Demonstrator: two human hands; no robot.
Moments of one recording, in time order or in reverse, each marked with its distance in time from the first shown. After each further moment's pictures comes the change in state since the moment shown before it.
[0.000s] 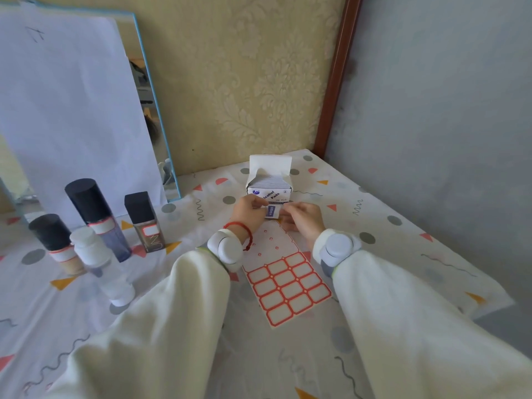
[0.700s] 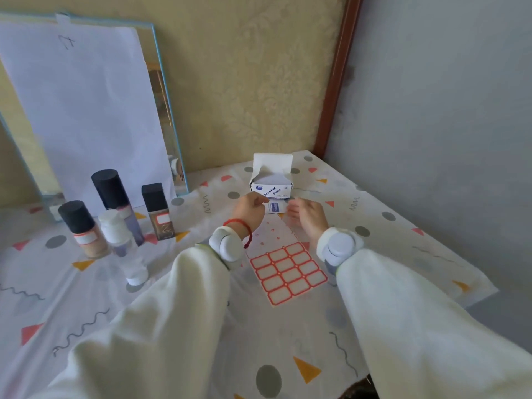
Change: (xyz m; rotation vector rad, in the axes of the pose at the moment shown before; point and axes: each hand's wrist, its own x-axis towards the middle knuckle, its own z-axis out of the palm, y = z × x) left_hand -0.024 0.009 -0.011 0.083 -0.007 0.025; right_hand -0.023 -0.009 -0.005 -0.004 0.009 -0.059
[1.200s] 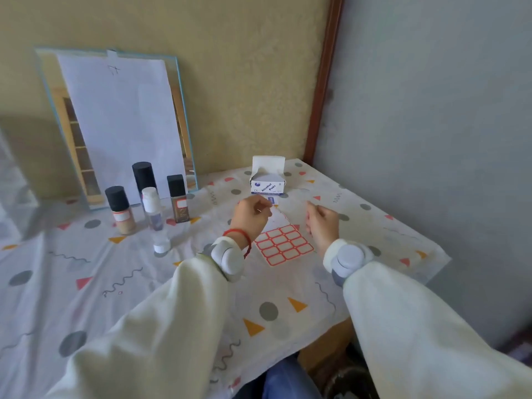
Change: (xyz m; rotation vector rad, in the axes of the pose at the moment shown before) left_hand -0.124 0.025 -0.024 -0.124 0.049 0.216; right_hand -0.121 -0.006 -0.036 0.009 0.207 -0.188
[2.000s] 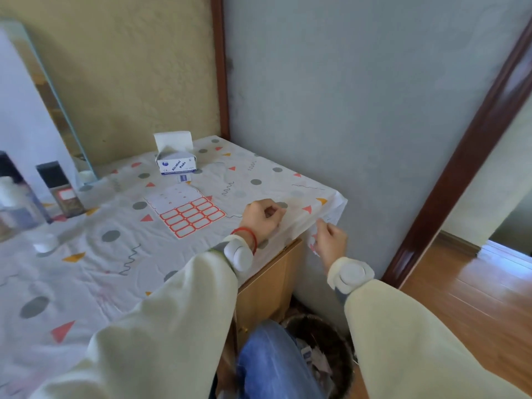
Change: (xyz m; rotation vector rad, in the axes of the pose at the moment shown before) left_hand -0.081 0.046 0.183 0.089 -0.354 0.159; right_hand -0.066 0.093 -0.207 -0.021 0.382 0.142
